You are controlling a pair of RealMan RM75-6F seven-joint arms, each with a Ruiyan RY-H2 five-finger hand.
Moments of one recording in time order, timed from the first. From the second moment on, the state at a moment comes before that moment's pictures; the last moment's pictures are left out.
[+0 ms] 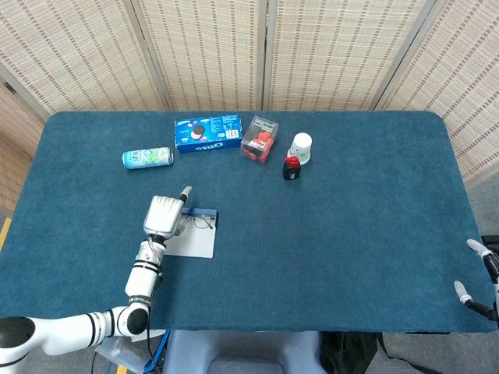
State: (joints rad) left arm -0.82 -1.72 -0.22 -1.35 0.85 1.16 0.79; right arm -0.07 -1.06 0.04 -1.54 -1.52 1.60 0.23
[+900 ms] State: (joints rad) left arm -0.58 -1.51 0.01 -1.49 1.42 1.33 0.38; right arm -0.06 -1.06 0.04 -1.55 -1.54 1.60 0.22
